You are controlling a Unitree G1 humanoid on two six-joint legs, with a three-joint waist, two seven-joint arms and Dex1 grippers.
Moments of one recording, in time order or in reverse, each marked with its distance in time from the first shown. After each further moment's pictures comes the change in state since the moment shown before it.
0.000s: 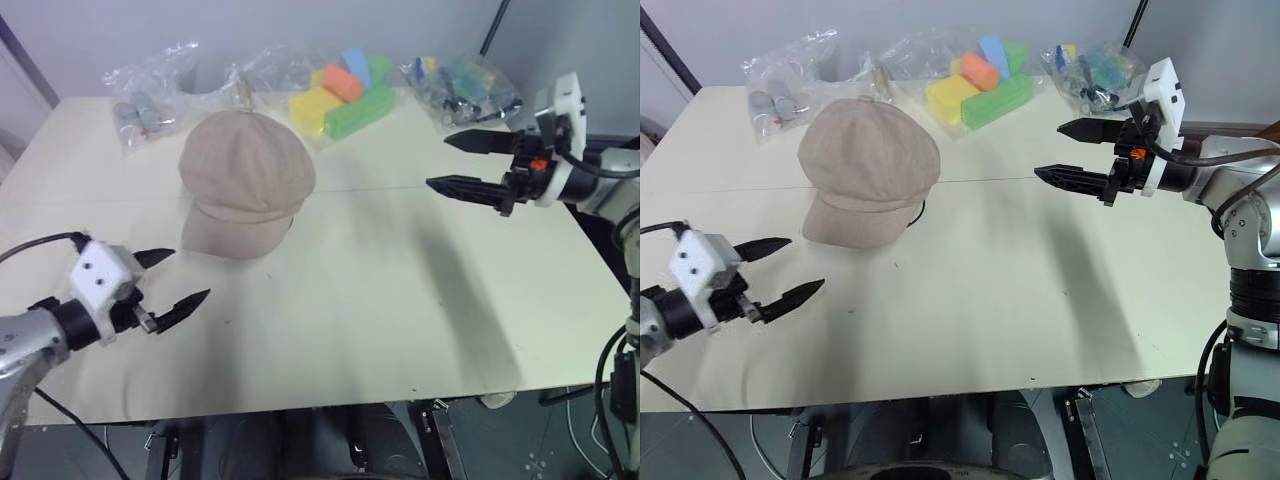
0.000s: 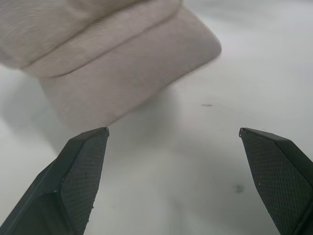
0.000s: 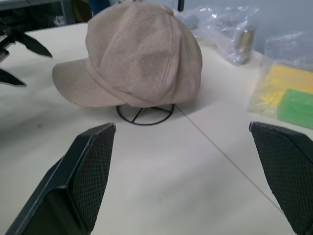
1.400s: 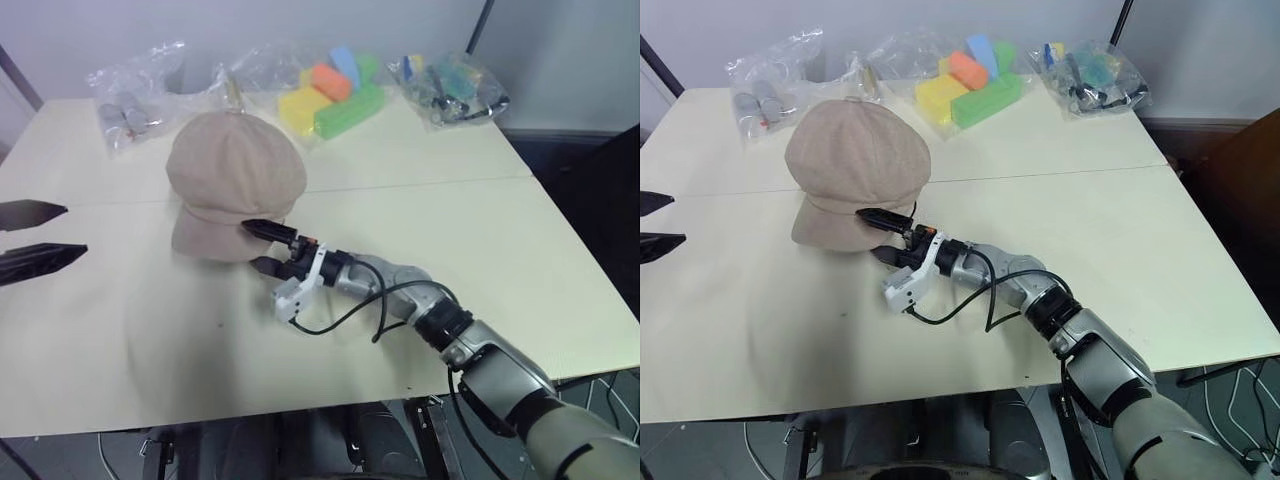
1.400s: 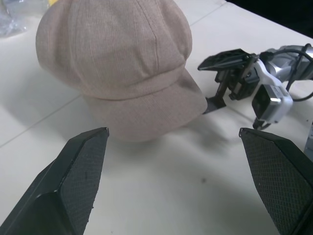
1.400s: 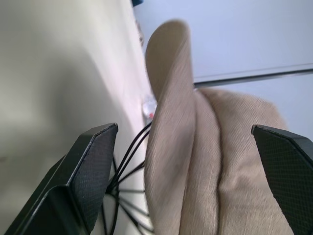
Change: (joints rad) left arm -0.184 0.420 0.294 0.491 -0.184 0.289 -0.520; right arm -0.055 0.636 0.777 0.433 -1.535 -1.301 -1.226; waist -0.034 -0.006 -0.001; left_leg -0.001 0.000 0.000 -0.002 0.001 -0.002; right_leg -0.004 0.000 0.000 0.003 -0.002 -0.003
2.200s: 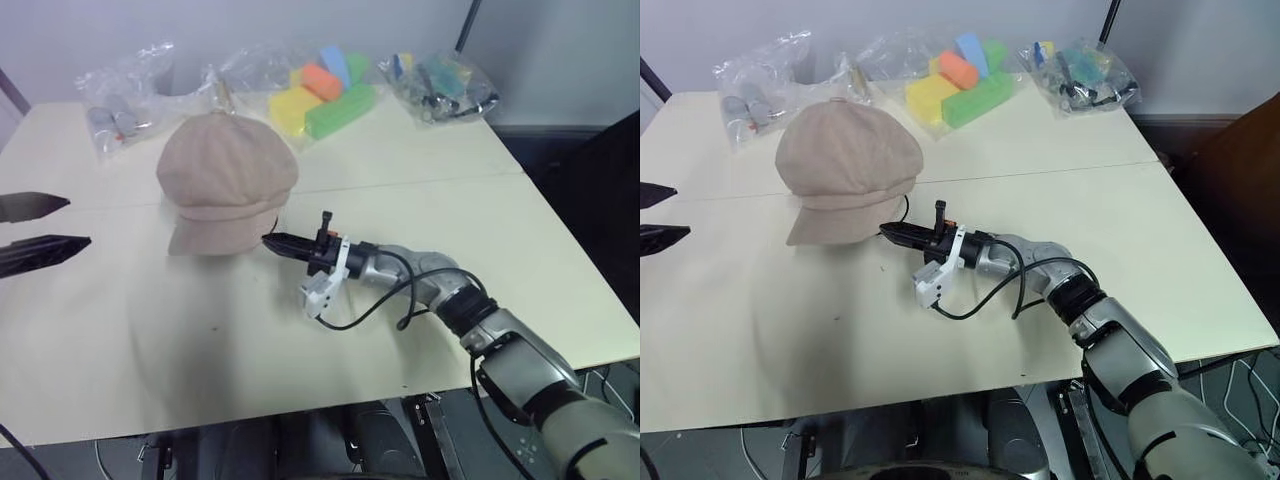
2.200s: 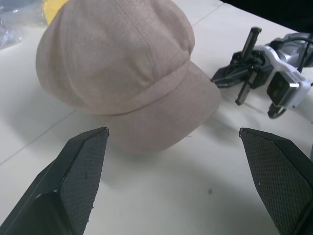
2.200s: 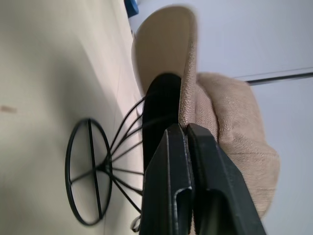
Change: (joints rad) left arm -0.072 0.000 -0.052 0.022 0.027 -0.013 -0.003; right arm -0.036 -0.092 -0.034 0.066 0.070 -0.191 -0.018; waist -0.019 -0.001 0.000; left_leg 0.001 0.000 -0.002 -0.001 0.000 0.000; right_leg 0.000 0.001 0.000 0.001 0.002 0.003
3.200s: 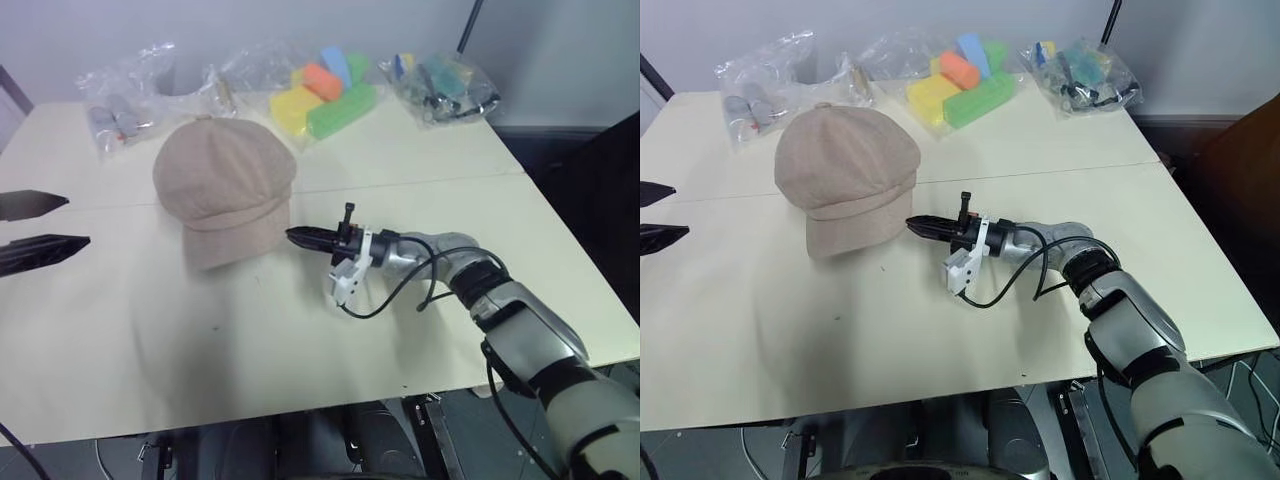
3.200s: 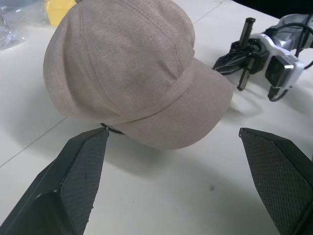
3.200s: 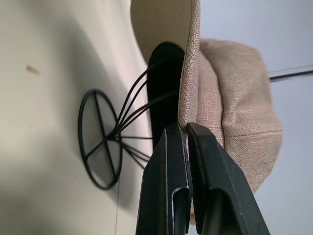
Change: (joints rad) left arm -0.004 0.004 0.000 -0.005 0.024 0.008 -0.013; right arm -0.176 -0.068 0.032 0.405 -0.089 -0.278 -0.220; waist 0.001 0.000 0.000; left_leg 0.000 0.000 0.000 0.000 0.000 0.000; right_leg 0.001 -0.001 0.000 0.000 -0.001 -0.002
